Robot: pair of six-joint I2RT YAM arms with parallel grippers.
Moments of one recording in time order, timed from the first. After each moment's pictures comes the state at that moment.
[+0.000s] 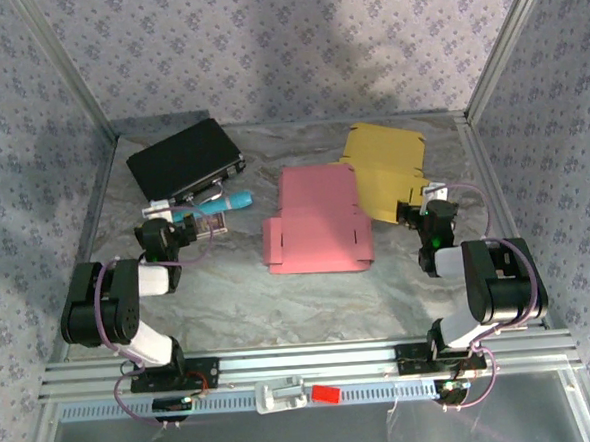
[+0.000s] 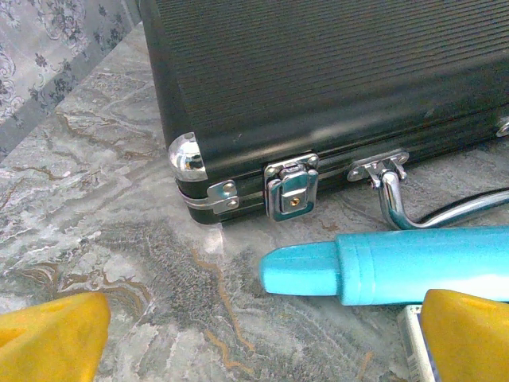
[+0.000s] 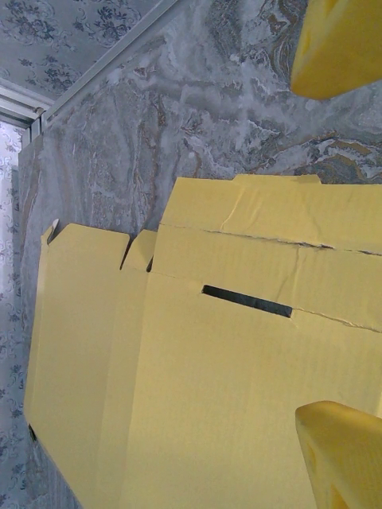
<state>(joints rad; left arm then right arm) -0.02 1.54 0.37 0.75 -0.22 -0.07 -0.01 1.51 0.36 0.76 0.17 0.01</state>
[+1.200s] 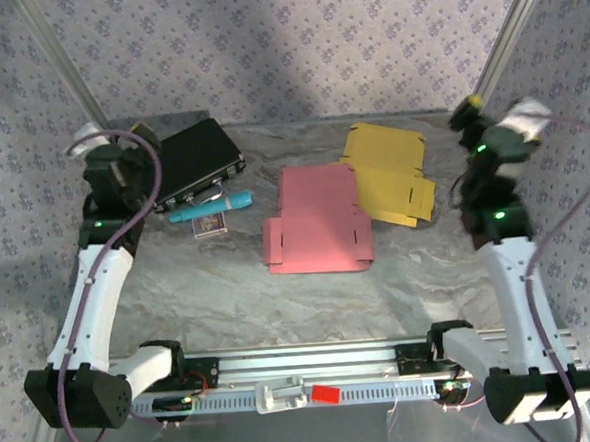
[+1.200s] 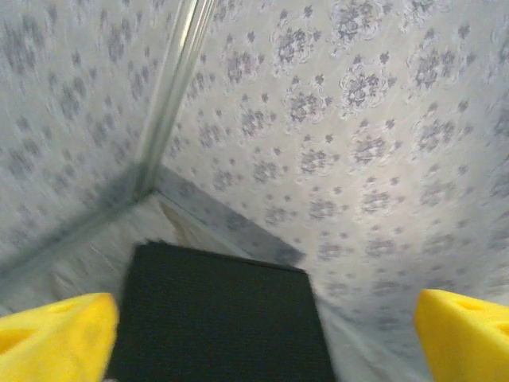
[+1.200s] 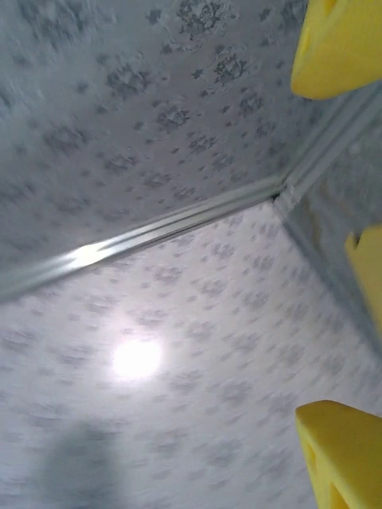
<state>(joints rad) -0.07 1.11 1.15 -0.24 -0.31 -0.62 -0.05 1.00 1.26 -0.28 0.46 0.44</state>
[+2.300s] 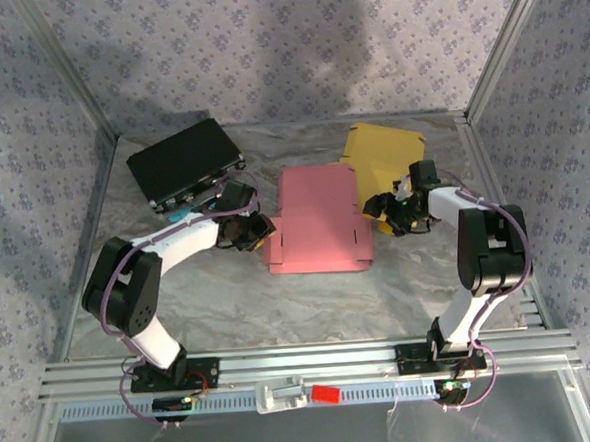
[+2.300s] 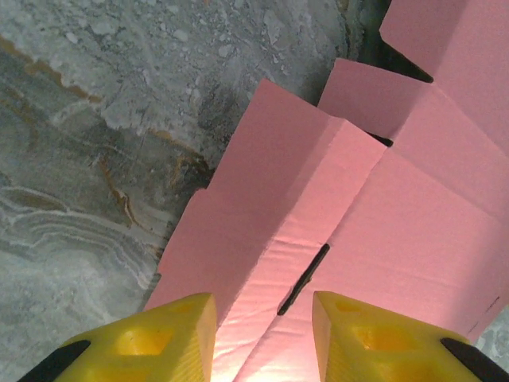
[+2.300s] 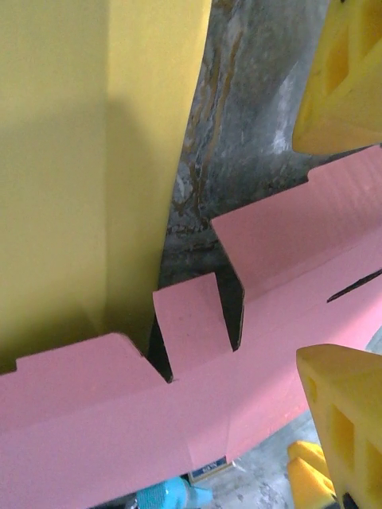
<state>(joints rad) -0.54 1.66 1.01 -0.40 0.21 -1.06 0.02 1.72 0.97 -0.43 -0.64 0.52</state>
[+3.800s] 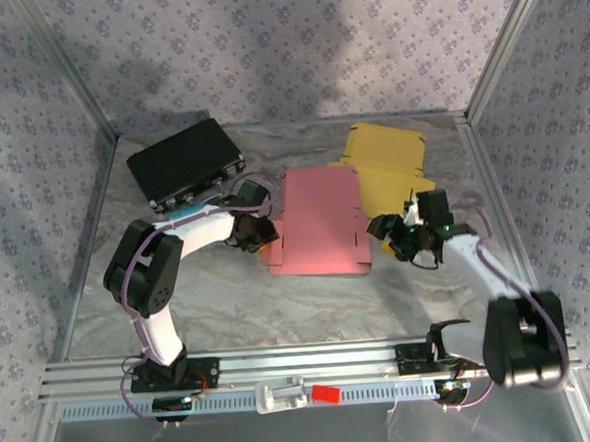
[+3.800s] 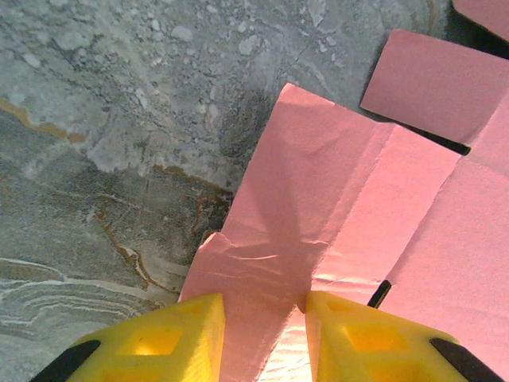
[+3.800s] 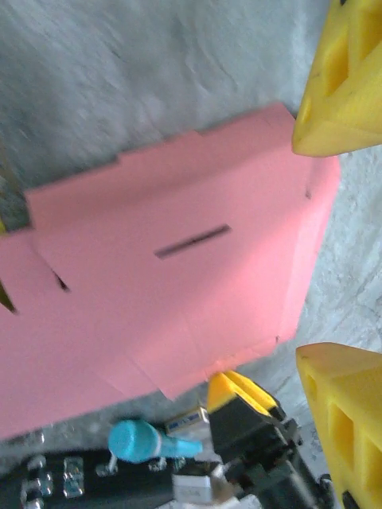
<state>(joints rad) -0.57 1.81 1.10 -0.48 0.14 -0.92 0.14 1.13 0.60 -0.39 -0.52 0.83</state>
